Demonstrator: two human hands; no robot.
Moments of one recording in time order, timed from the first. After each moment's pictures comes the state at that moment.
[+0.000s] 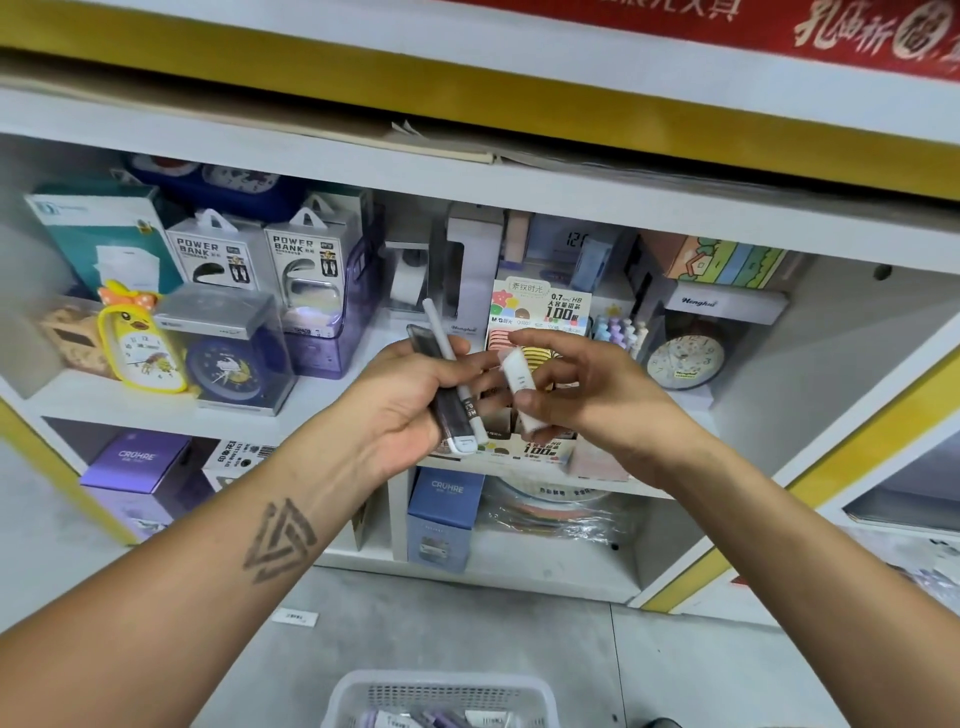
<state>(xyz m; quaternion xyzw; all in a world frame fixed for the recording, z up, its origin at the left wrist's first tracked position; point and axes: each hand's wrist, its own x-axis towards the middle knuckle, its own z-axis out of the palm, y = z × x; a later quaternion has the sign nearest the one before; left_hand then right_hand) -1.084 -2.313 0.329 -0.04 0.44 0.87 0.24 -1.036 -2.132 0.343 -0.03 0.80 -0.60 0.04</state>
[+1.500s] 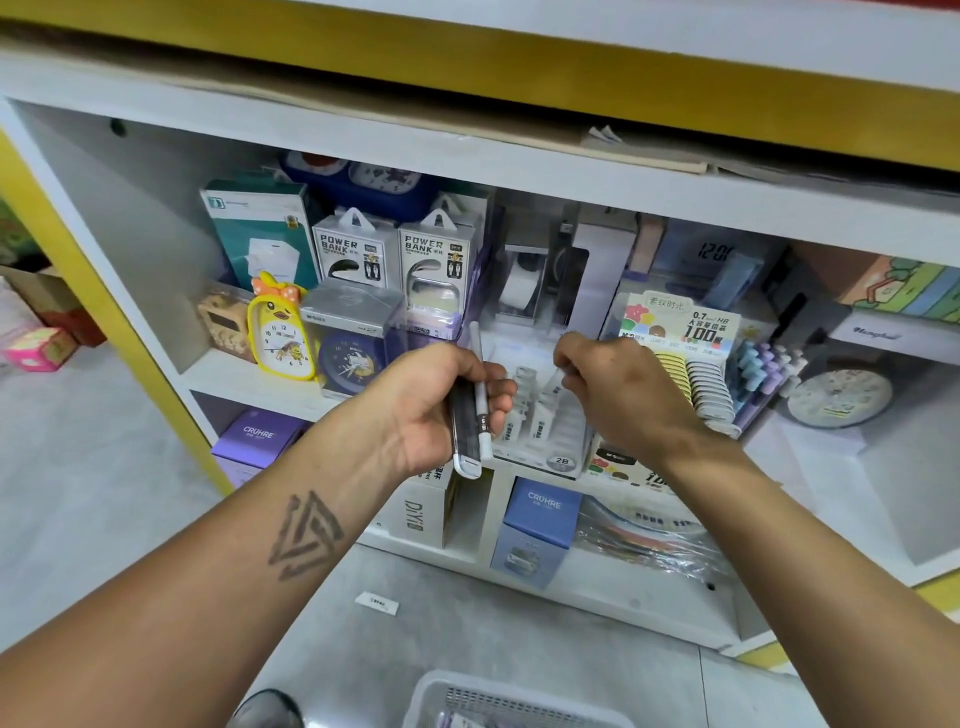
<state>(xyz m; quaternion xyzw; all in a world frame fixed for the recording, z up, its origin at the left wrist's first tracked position) -1.105 -2.402 0.329 -0.16 0.52 0.80 0.27 -1.113 -2.201 0.311 -0.18 0.97 -0.11 -0.14</state>
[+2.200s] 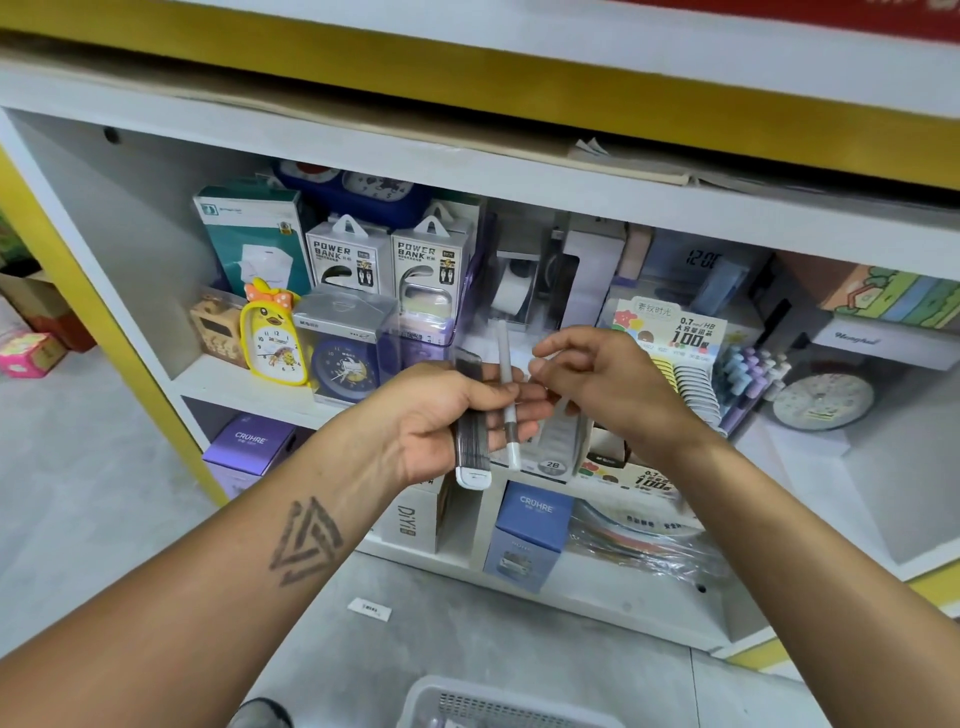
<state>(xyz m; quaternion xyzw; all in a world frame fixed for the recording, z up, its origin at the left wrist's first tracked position) -1.098 -2.392 0.330 -0.08 0.49 0.82 0.30 -1.107 -2.212 0.328 -0.04 0.86 -0.50 0.00</state>
